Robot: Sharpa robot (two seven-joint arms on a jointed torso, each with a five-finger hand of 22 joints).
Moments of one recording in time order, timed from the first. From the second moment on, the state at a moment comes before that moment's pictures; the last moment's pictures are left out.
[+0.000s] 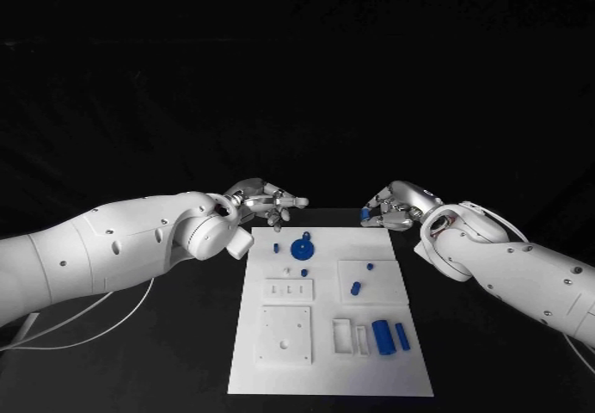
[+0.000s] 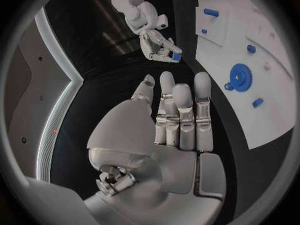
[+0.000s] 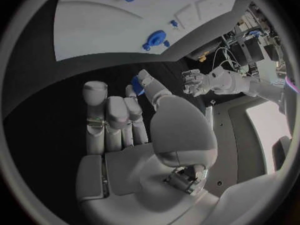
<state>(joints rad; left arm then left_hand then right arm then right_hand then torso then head) 1.37 -0.71 -0.14 1.32 -0.30 -0.14 0.06 1.23 -0.03 -0.04 0.00 0.18 1.23 0.03 0.07 0.25 1.44 -0.06 0.53 0.38 1.29 -0.10 1.16 0.56 0.03 1.06 -0.13 1.02 0.56 1.08 -0.66 0.23 1.22 -1.46 -0.31 -0.03 1.25 -0.04 0.32 -0.21 0.13 1.24 0.07 0.06 0.08 1.27 -0.03 1.14 1.18 1.45 -0.08 1.12 1.07 0.08 1.46 -0.11 0.64 1.31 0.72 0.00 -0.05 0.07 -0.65</state>
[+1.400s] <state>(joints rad) 1.39 -0.53 -0.15 1.20 -0.58 -0.11 -0.35 1.16 -0.16 0.05 0.24 0.20 1.20 0.00 0.07 0.85 1.39 -0.08 0.76 0.57 1.33 -0.12 1.32 0.73 0.05 1.06 -0.14 1.03 0.80 1.11 -0.52 0.18 1.29 -1.56 -0.21 -0.18 1.24 -0.06 0.34 -0.19 0.13 1.24 0.07 0.06 0.08 1.27 -0.03 1.14 1.18 1.45 -0.08 1.12 1.07 0.08 1.46 -0.11 0.65 1.31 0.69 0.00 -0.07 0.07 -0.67</state>
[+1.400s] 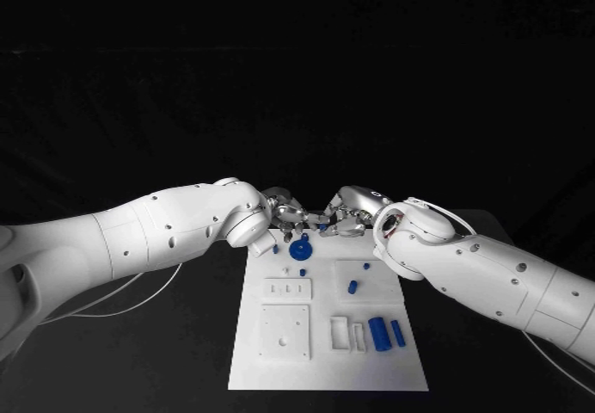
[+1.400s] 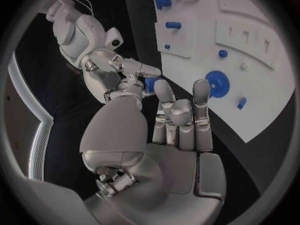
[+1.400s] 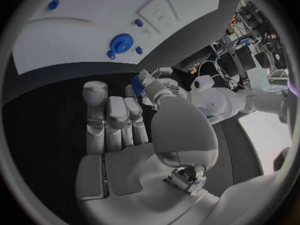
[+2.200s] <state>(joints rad) 1.39 -0.51 -0.15 1.19 -0.60 -0.11 -0.39 1.17 -0.14 0.06 0.22 0.21 1.20 0.00 0.07 0.83 1.38 -0.08 0.77 0.57 1.33 -0.12 1.32 0.72 0.05 1.07 -0.14 0.98 0.87 1.11 -0.51 0.17 1.29 -1.57 -0.20 -0.19 1.23 -0.07 0.34 -0.19 0.14 1.24 0.07 0.06 0.08 1.28 -0.03 1.14 1.18 1.45 -0.08 1.12 1.07 0.08 1.46 -0.11 0.65 1.31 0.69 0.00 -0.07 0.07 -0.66</state>
